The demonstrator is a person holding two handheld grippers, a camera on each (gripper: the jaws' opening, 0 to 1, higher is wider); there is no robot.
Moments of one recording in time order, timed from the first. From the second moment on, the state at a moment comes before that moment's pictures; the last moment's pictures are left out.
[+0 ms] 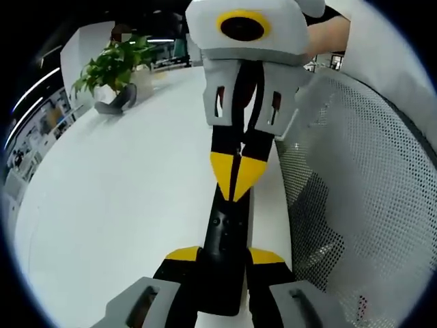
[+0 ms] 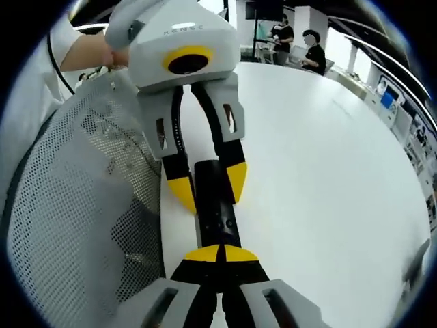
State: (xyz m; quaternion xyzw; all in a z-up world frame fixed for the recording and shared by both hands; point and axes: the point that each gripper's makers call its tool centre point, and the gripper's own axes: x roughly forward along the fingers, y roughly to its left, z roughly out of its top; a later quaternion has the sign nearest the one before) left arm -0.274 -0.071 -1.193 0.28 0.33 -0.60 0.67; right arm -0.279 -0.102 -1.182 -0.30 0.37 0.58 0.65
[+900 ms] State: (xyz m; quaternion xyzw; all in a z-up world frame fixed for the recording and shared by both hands) left arm -0.275 -0.072 -1.193 0.29 0.32 -0.61 0.66; right arm -0.276 -0.112 -1.183 -0.31 0.37 0.56 0.67
